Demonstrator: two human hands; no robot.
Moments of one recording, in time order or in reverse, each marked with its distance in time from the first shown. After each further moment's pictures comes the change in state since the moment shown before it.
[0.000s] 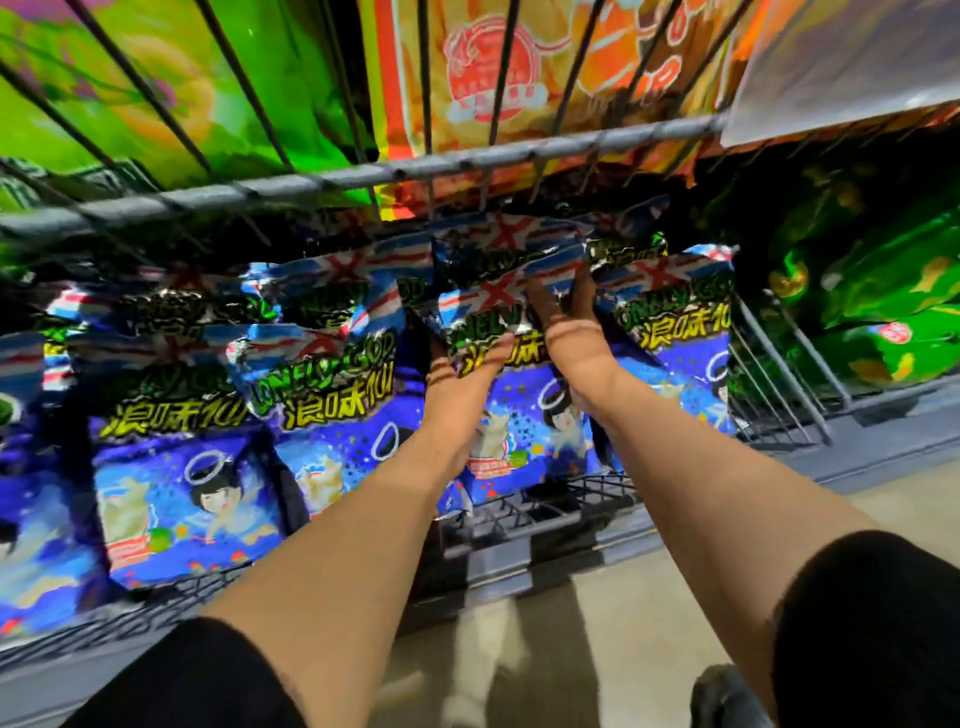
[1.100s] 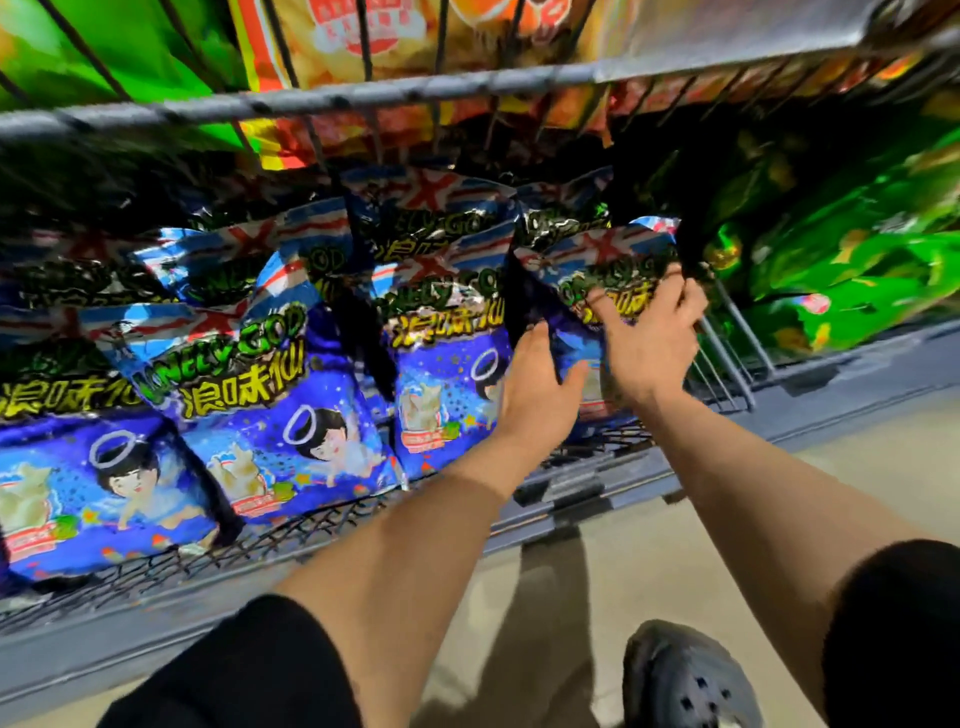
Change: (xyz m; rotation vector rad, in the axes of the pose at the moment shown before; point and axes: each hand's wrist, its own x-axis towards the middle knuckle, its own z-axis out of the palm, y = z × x) left_hand -0.033 -0.038 0.096 0.580 -0.270 0.392; right_hand -0.007 0.043 -0.112 -0.736 0.409 0.035
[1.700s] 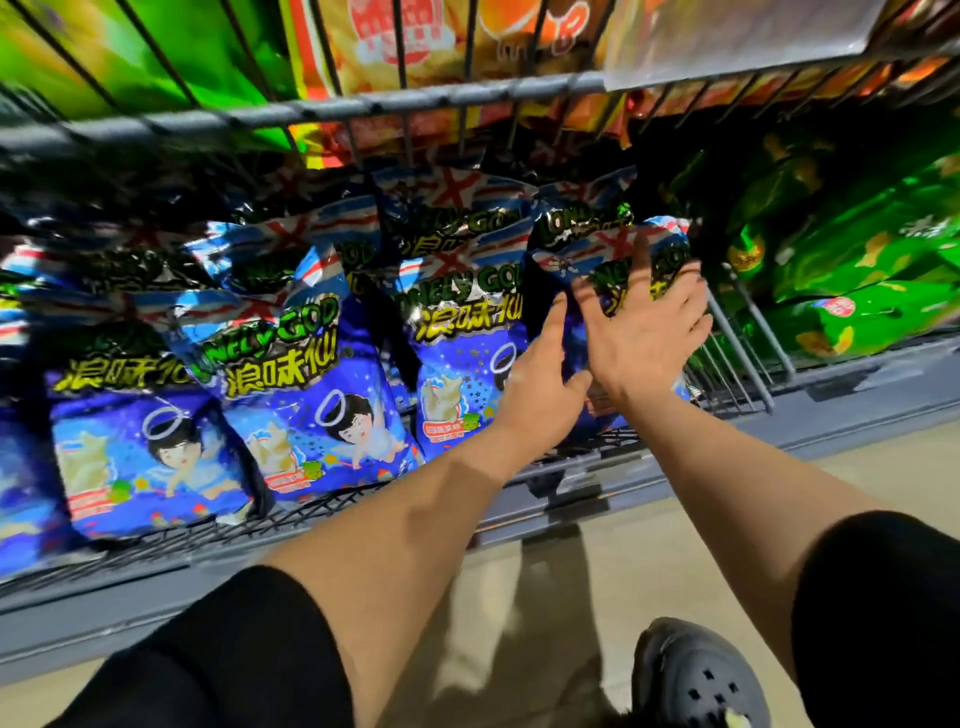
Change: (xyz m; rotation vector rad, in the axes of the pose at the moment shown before) left_hand -0.012 0.002 -0.022 -0.095 -0.082 0.027; right_hand -0.018 -0.025 0.003 -0.248 -0.018 -0.107
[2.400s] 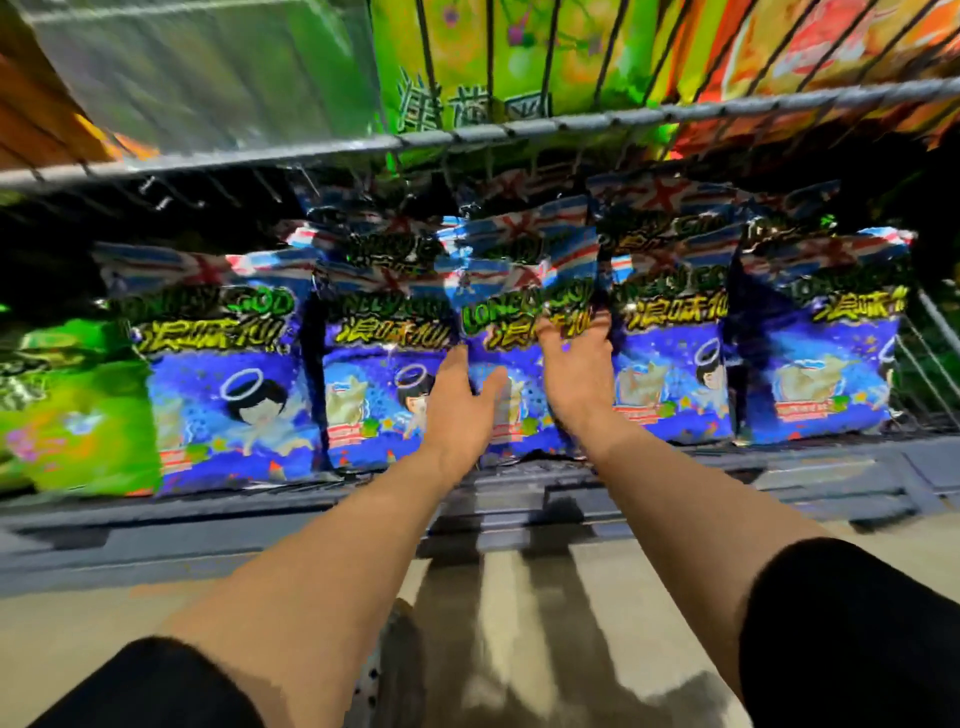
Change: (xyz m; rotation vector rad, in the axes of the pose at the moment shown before) left_hand -0.117 -0.073 -0.203 0.109 0.452 -0.290; right_hand -0.144 -0.184 0.048 0.653 -0.382 0.032
